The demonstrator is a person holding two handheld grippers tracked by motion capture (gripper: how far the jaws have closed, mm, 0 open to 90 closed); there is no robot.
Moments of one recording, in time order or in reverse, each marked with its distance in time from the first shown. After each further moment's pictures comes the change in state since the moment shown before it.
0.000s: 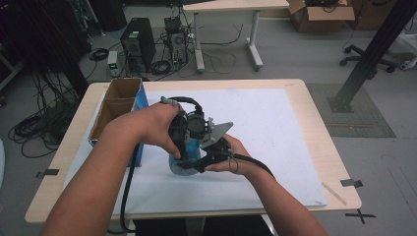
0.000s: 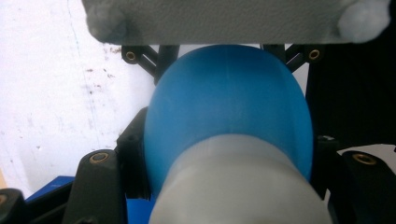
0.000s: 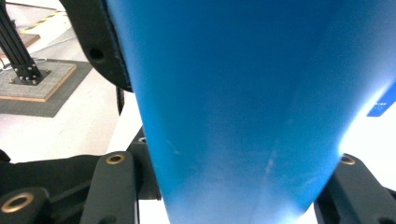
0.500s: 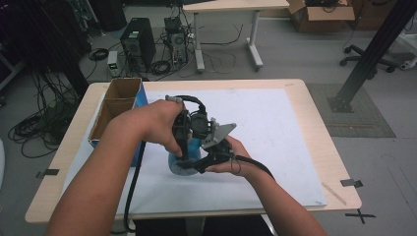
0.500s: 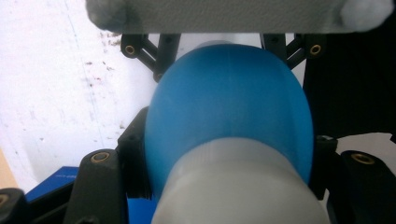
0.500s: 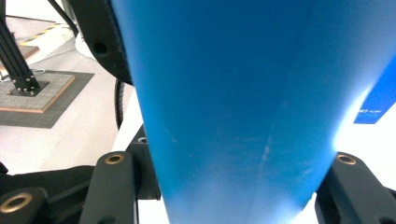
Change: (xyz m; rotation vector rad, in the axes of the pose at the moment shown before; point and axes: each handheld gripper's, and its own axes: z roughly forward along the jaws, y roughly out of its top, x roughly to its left) left arm -0.002 0.008 -0.006 0.050 -0.004 0.005; right arm 0.003 -0.001 -0.004 -0.048 -0.016 -0.003
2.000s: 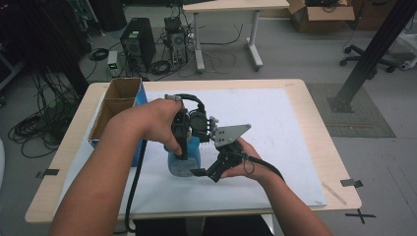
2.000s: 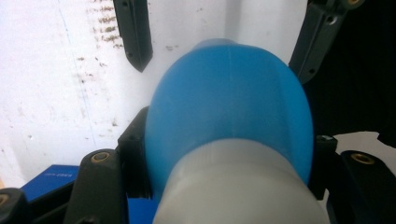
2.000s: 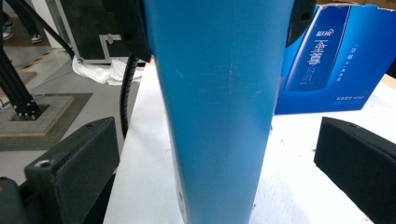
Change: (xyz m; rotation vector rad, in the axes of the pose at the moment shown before) left arm 0.005 -0.002 0.000 0.003 -0.039 -0.020; right arm 0.006 -0.010 -0.027 -0.051 -0.028 0.087
